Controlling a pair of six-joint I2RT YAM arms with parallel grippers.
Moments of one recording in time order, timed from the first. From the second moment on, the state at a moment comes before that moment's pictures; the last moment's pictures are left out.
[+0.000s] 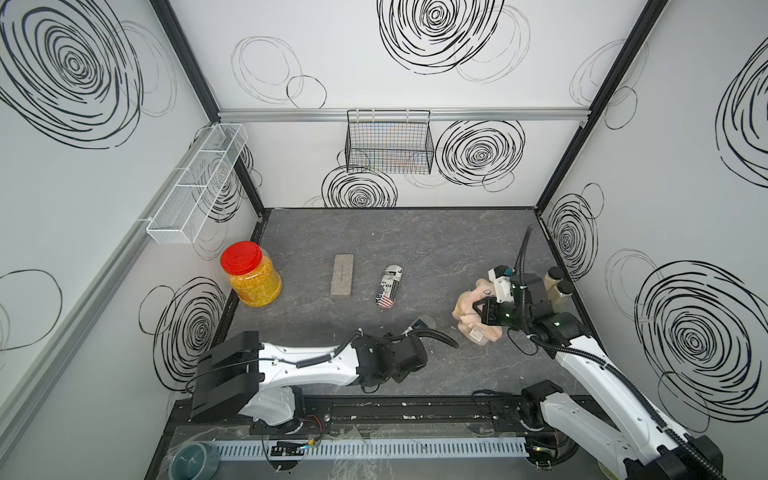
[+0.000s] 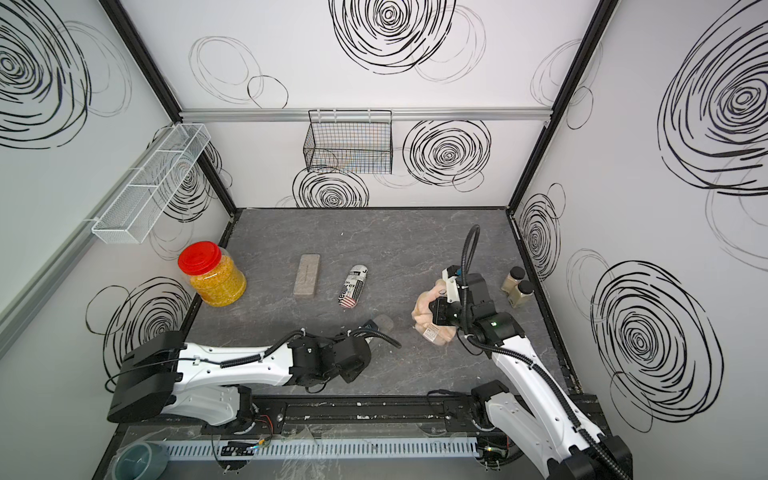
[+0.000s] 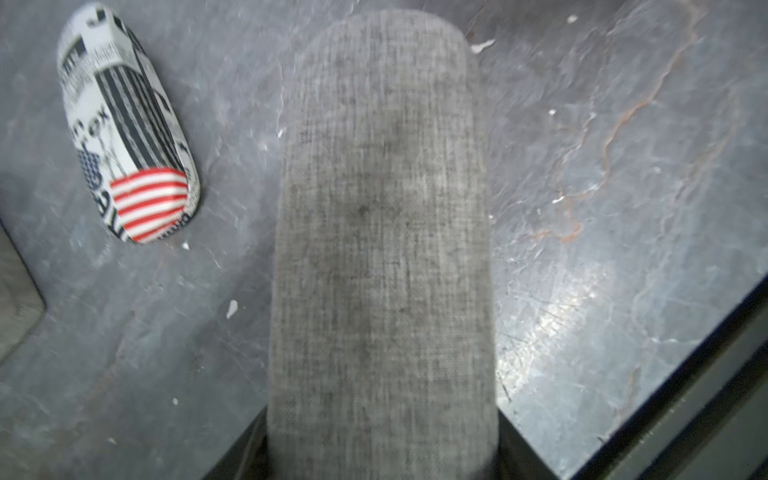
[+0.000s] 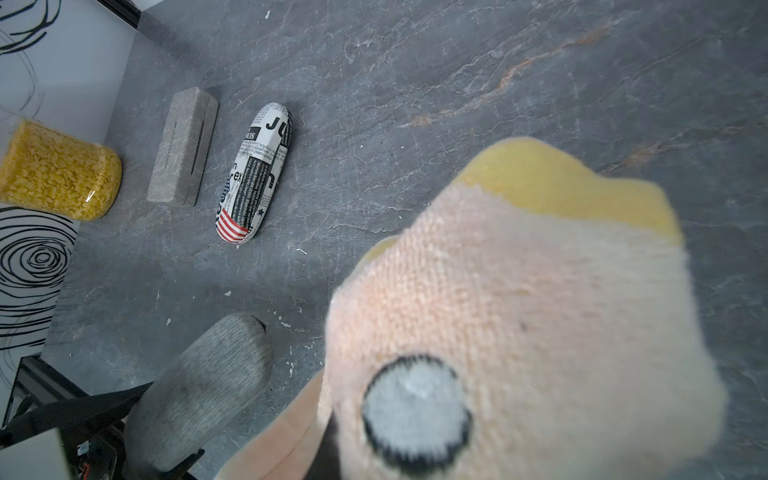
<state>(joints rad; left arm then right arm) -1.26 1.42 0.75 -0.43 -0.38 -0.45 0.36 0.86 0.64 -0.57 -0.23 0.36</state>
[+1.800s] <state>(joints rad) -1.14 1.38 0.71 0.07 0.18 -0.52 0.34 0.73 0.69 -0.54 -0.19 0.44</state>
